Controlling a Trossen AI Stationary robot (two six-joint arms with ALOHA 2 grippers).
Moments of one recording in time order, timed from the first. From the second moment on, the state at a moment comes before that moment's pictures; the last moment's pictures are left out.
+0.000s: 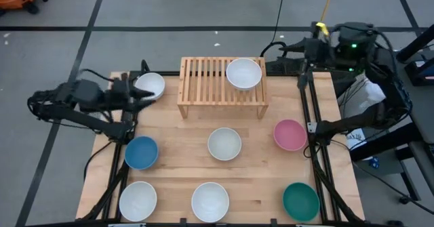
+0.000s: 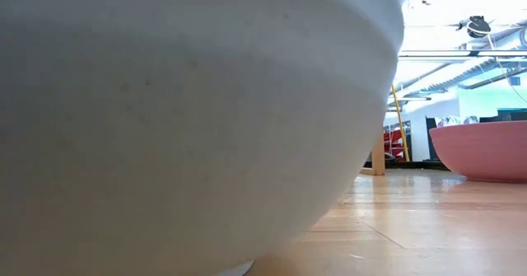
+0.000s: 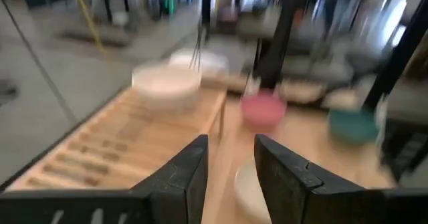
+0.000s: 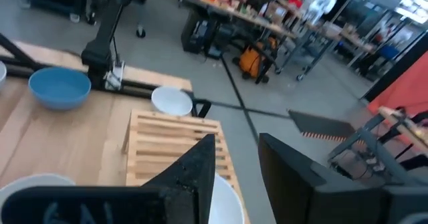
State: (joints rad) left arm -0.18 0.76 1.22 -0.80 -0.40 -0.16; right arm -0.37 1.20 1.96 -1.01 0.00 -0.43
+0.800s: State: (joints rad) left arm -0.18 1.23 1.23 -0.86 -0.11 0.18; right arm -0.37 1.05 1.96 -1.01 0.00 -0.34
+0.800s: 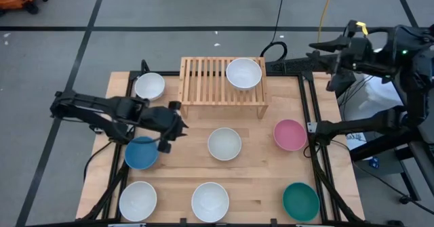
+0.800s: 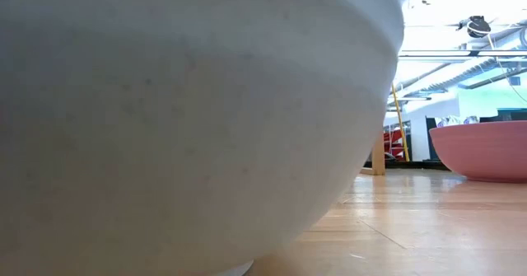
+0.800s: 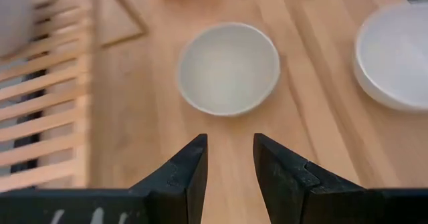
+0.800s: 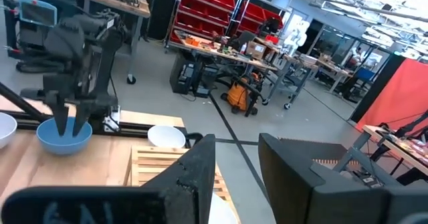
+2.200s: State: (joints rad) left arm -0.21 1.76 1.23 -0.60 0.03 0.30; right arm -0.37 0.96 1.96 -1.06 -0.08 -0.23
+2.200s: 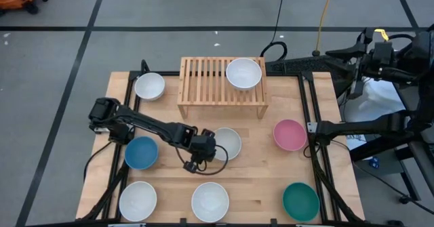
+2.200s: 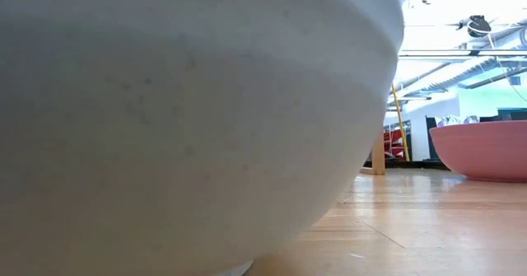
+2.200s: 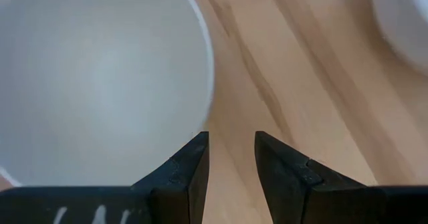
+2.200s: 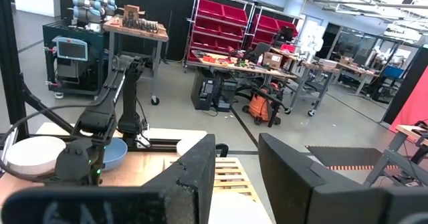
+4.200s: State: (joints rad) left arm -0.17 1.79 1.28 -0.59 0.08 0.74; right arm -0.37 0.96 1.96 -1.12 -0.08 -0.27
